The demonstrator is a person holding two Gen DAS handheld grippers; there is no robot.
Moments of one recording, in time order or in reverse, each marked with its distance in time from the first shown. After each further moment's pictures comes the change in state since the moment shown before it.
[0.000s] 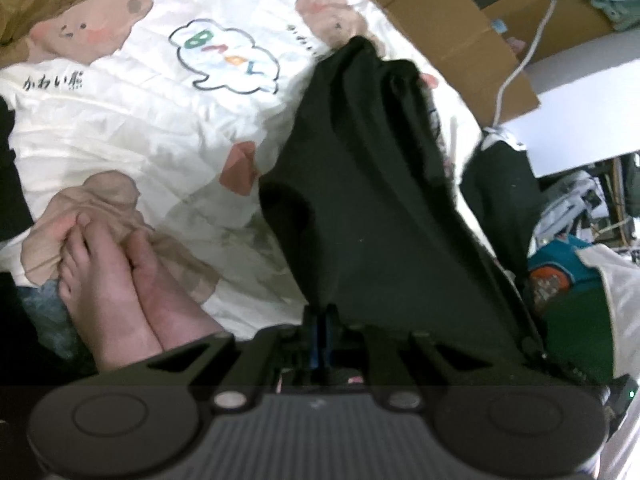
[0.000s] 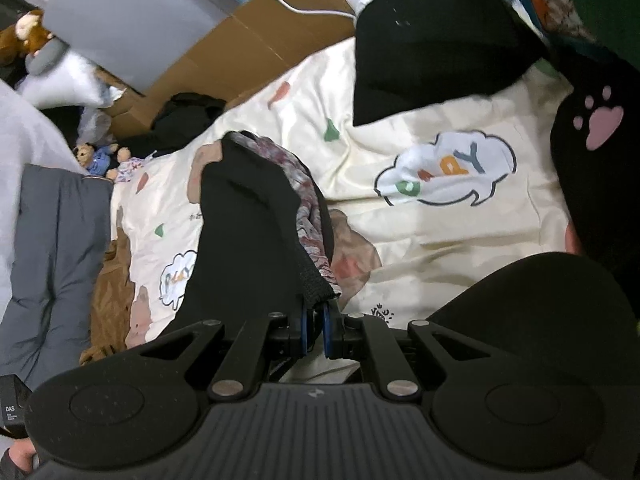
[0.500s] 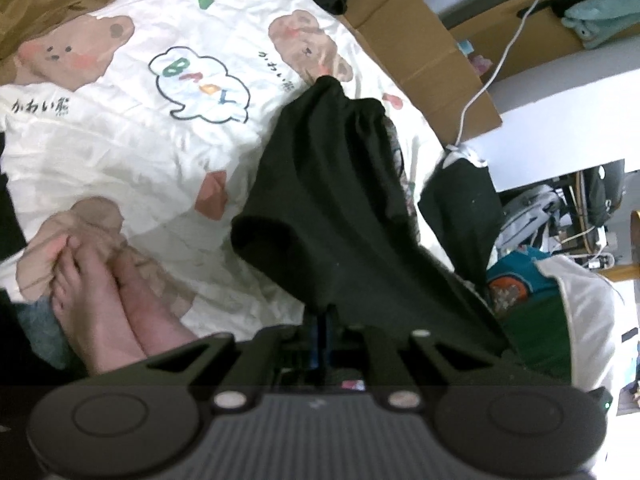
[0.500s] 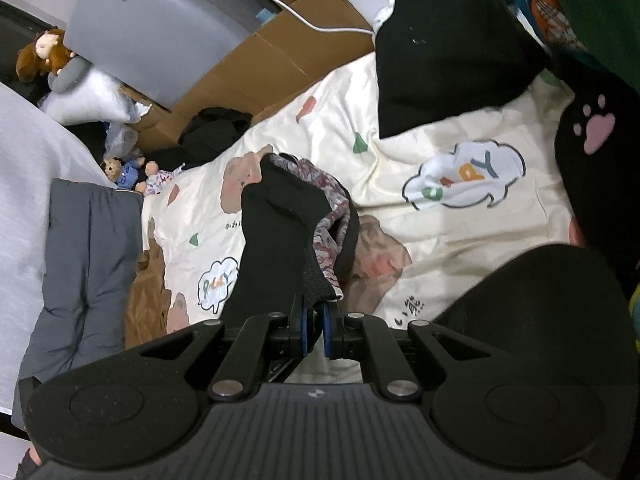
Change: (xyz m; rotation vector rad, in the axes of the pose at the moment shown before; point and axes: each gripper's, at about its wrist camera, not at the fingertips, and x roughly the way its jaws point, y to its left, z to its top) left arm -0.027 -0.003 0.030 -0.012 -0.014 -0.086; right arm -0.034 0.019 0.005 0.071 -0.025 0.080
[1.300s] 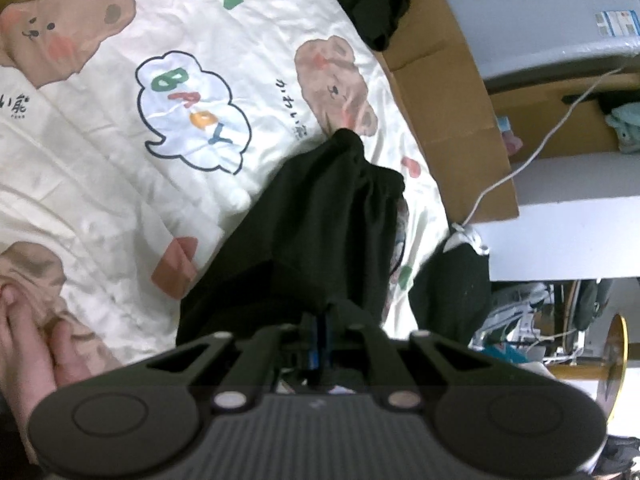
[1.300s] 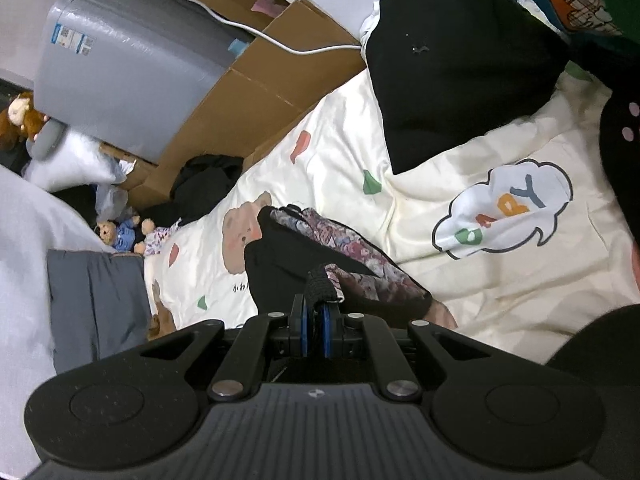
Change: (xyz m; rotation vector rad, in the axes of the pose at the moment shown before) left arm 0.074 0.025 0.092 -0.238 -0.061 -0.094; right arm 0.080 -0.004 0.057 0.162 -0.078 0.025
